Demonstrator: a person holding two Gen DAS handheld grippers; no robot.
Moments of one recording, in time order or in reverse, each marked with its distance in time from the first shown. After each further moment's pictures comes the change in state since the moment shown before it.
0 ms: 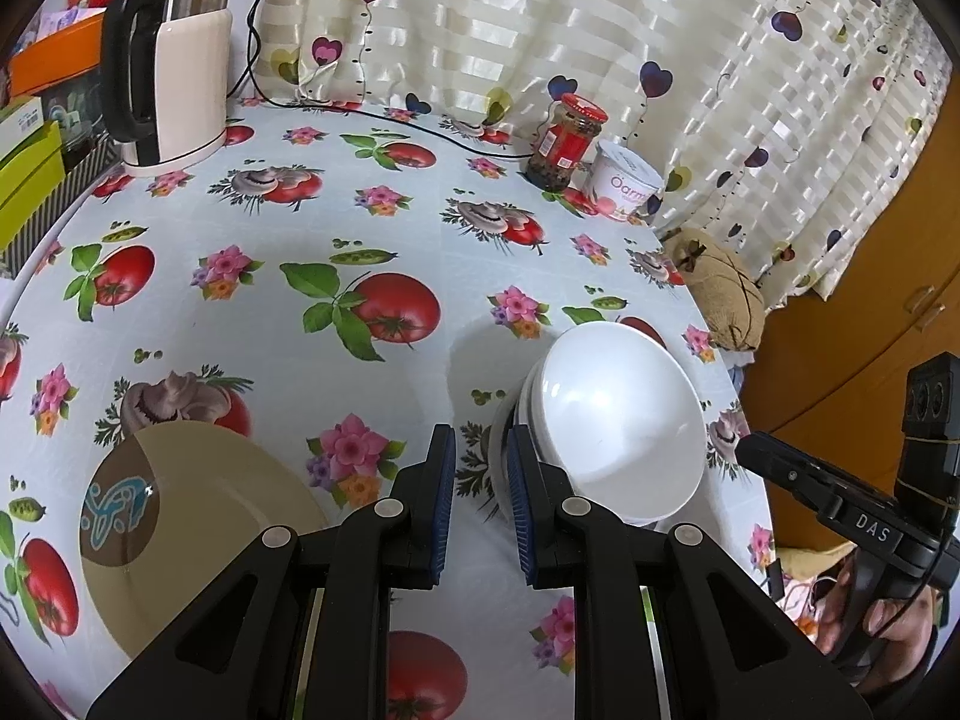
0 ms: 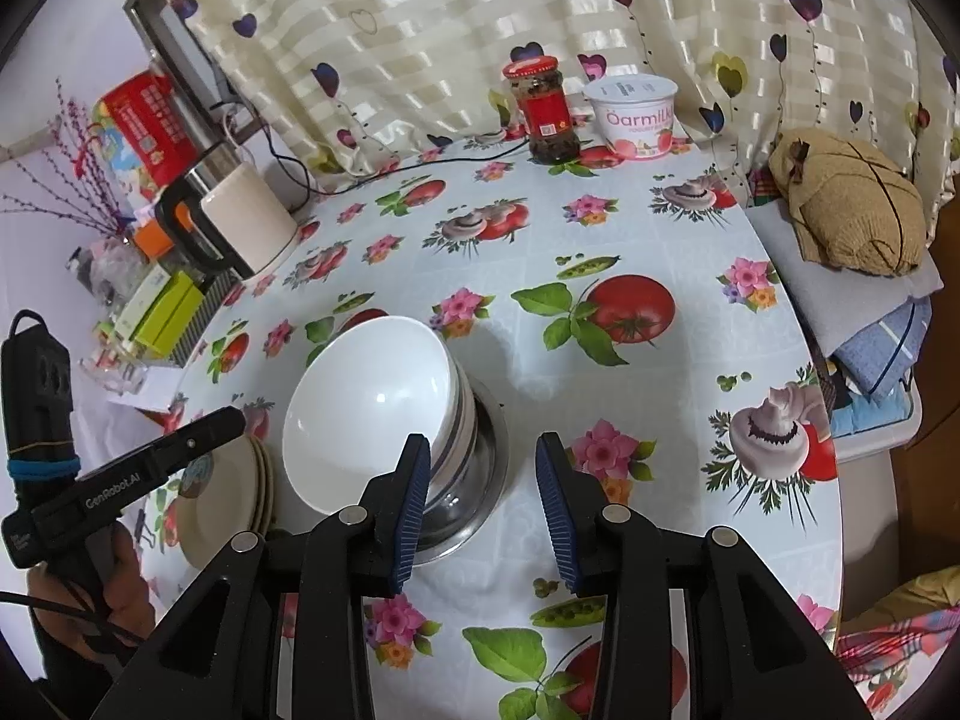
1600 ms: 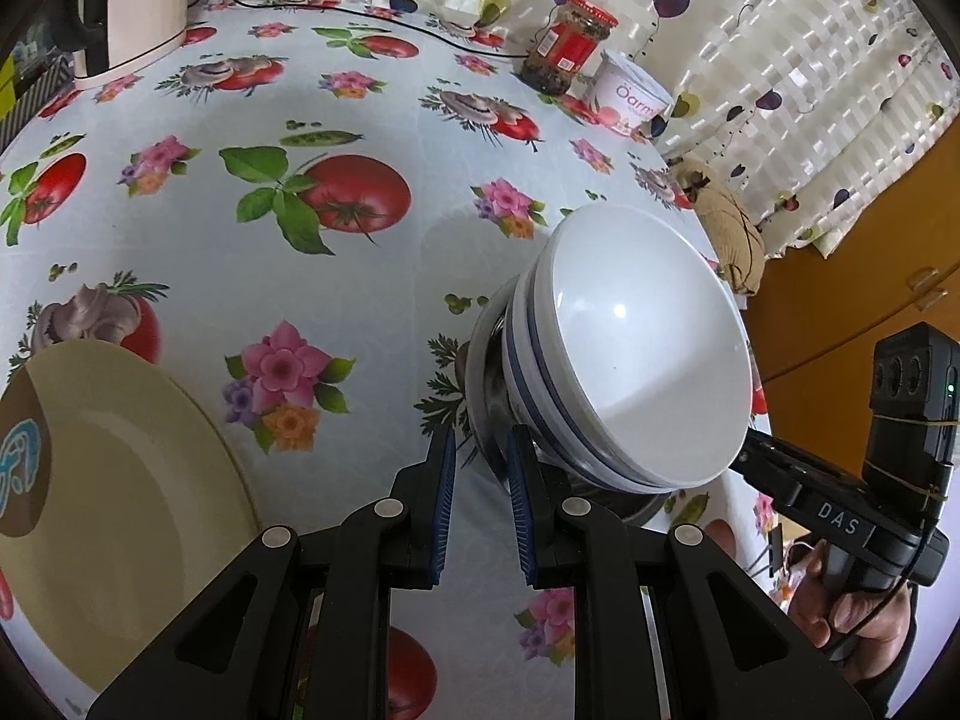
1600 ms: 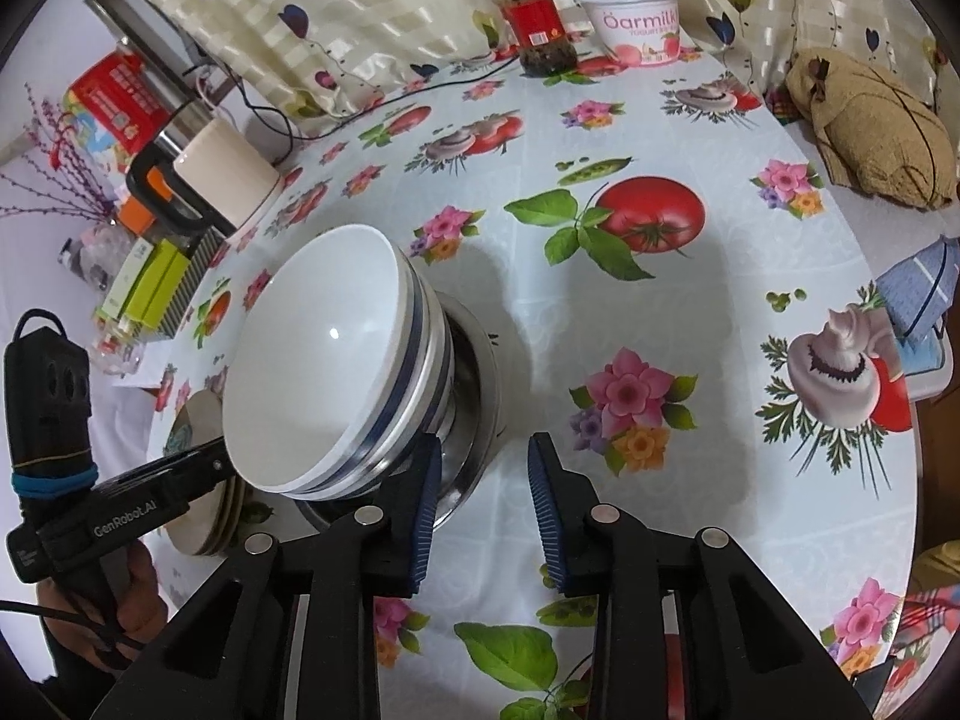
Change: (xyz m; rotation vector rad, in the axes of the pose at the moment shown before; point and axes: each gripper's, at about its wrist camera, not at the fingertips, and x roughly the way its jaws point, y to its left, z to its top) left arm 0.061 -0.003 -0.021 -0.031 0.191 -0.059; right arm 0.057 -0.016 -0.015 0.051 0.142 0.045
